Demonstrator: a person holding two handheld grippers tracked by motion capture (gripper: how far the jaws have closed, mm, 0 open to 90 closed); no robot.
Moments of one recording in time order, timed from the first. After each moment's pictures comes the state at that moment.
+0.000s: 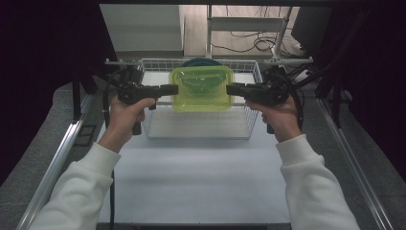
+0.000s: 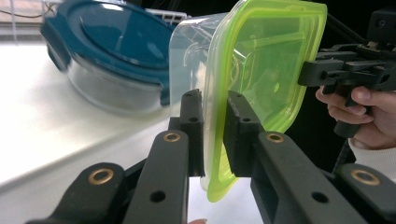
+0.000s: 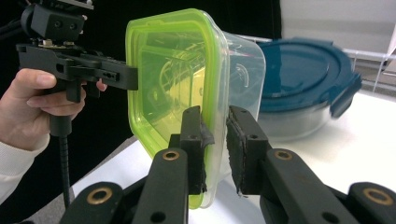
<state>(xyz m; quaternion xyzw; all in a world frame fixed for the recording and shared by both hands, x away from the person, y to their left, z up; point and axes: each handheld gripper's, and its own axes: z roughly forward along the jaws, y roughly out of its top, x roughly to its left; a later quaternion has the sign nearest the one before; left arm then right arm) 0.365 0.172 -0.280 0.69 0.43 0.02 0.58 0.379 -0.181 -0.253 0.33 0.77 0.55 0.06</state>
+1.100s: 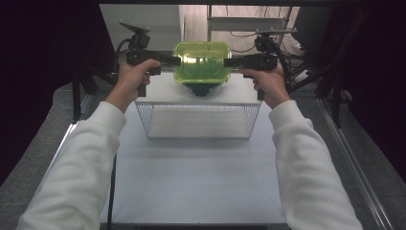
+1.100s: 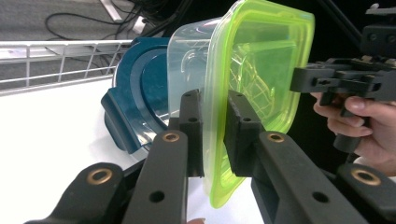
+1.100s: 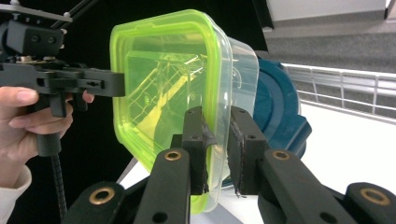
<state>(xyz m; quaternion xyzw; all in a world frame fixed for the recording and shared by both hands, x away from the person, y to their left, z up) 0.464 0.177 -0.259 0.68 0.49 -0.04 0.54 0.484 -0.170 -0.246 0.43 0.74 0.52 -0.01</state>
